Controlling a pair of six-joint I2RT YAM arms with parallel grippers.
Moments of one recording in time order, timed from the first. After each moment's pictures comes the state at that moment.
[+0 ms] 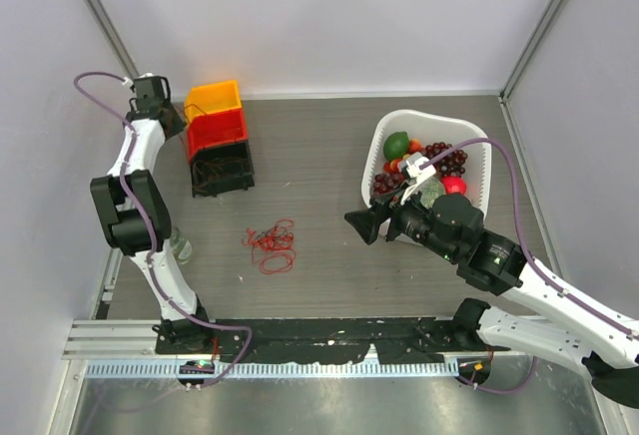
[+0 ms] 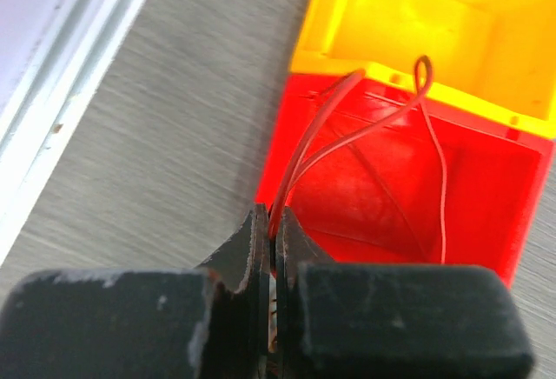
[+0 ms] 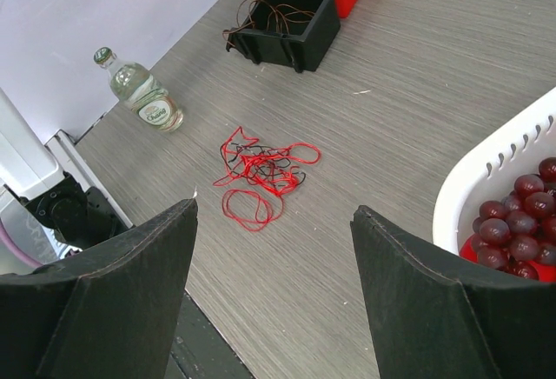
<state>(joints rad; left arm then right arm) 0.20 1.95 1.66 -0.44 -0.13 -0.34 0.92 0.77 0.83 -0.24 0.10 0.36</state>
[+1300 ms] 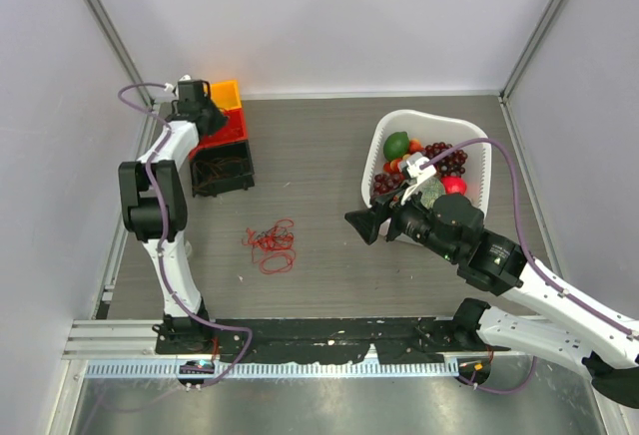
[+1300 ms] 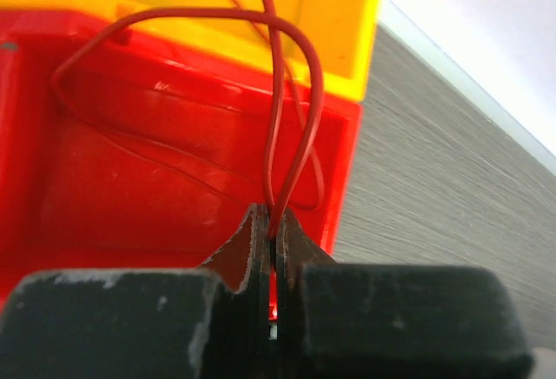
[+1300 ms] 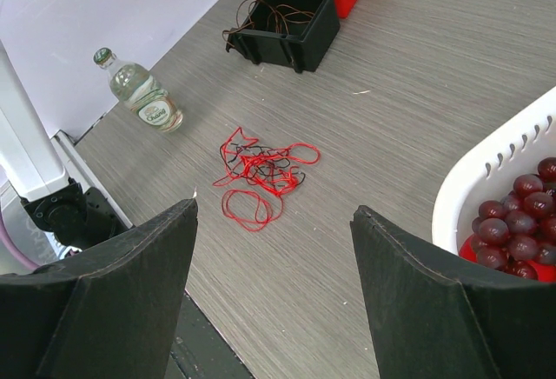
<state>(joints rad) 0.02 2.06 1.65 -0.22 0.02 -0.62 0.92 0.77 0.83 -0.24 0.10 0.36</state>
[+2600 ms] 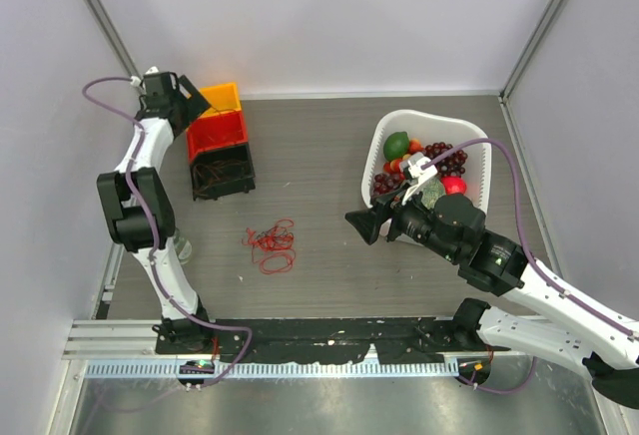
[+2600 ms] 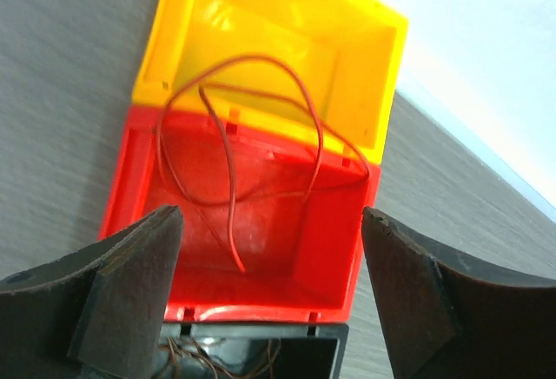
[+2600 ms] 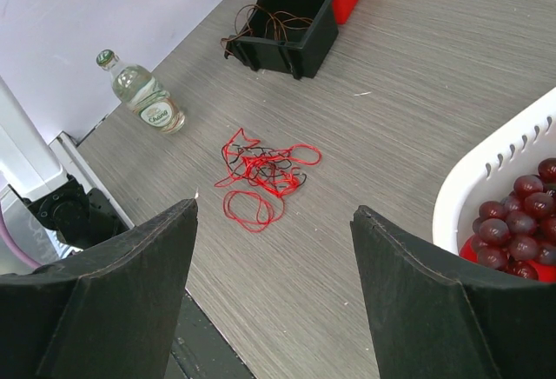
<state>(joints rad) 0.13 1.97 1.64 -0.29 0.01 -0.60 0.92 0.76 0.83 -0.24 0.10 0.36</state>
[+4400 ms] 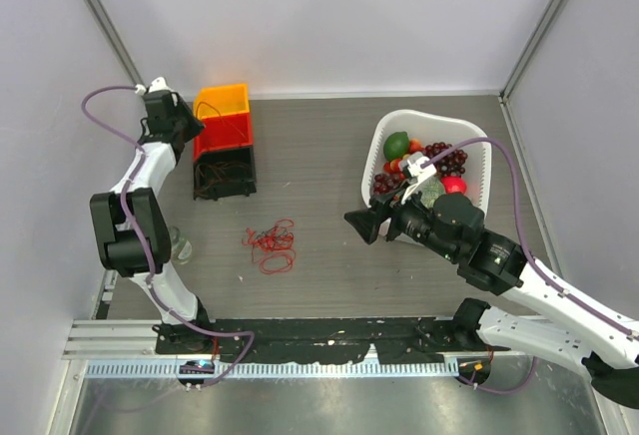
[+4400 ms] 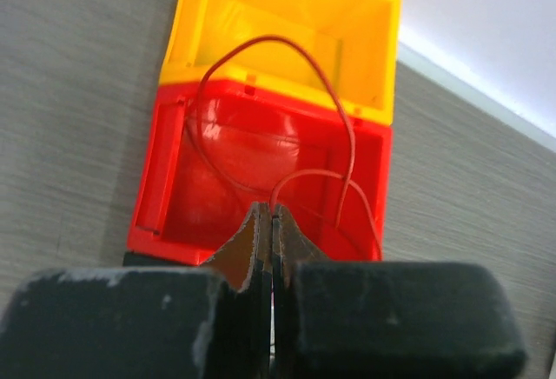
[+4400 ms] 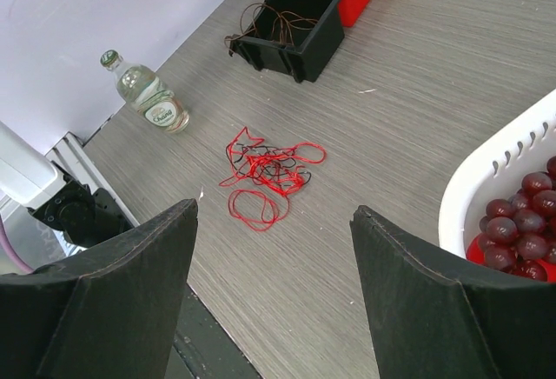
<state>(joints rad) 0.12 1.76 1.35 -0.05 0.09 -0.43 0.92 0.76 0.84 -0.24 0.09 0.38</state>
